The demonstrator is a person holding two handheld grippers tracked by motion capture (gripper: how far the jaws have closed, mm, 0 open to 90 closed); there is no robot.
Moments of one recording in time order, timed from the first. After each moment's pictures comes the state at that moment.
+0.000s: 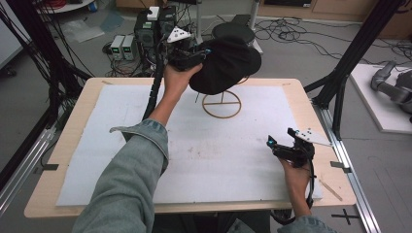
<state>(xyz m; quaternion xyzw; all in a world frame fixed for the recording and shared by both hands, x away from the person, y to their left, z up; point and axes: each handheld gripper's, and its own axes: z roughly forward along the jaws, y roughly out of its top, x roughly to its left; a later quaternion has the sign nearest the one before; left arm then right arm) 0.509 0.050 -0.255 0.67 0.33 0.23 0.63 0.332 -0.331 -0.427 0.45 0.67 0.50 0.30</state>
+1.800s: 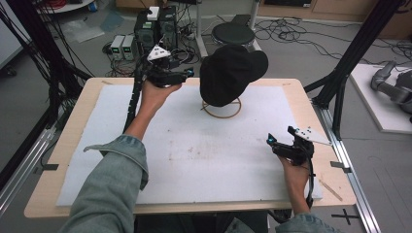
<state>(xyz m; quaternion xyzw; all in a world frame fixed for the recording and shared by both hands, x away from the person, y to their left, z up) 0.483 0.115 -0.290 0.70 0.35 0.25 0.57 0.338 -0.330 -0.427 0.45 0.67 0.50 0.31</state>
